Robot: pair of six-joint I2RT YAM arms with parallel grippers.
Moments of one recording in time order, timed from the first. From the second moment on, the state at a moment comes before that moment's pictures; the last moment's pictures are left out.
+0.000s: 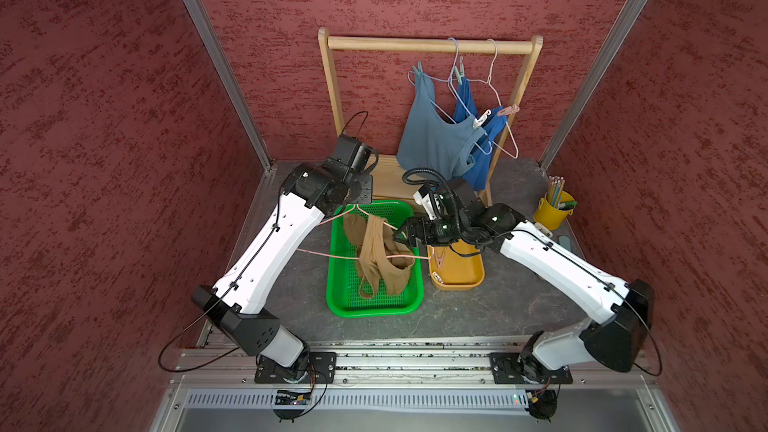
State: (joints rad) left arm -0.57 1.55 1.86 -1.23 -0.34 -0.36; right arm 0.74 1.51 1.47 -0.83 -0.35 0.61
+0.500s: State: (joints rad) left arm -0.67 1.58 1.75 -1.12 -0.81 -0.06; right arm 0.72 1.74 1.74 -1.33 -0.20 0.57
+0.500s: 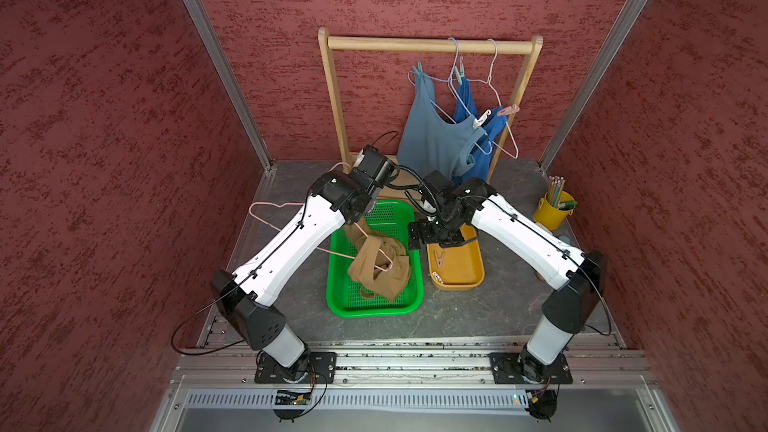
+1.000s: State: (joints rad) left arm -0.76 1.49 1.55 -0.50 -1.08 0.47; right arm 0.68 1.65 1.50 -1.35 -0.23 0.58
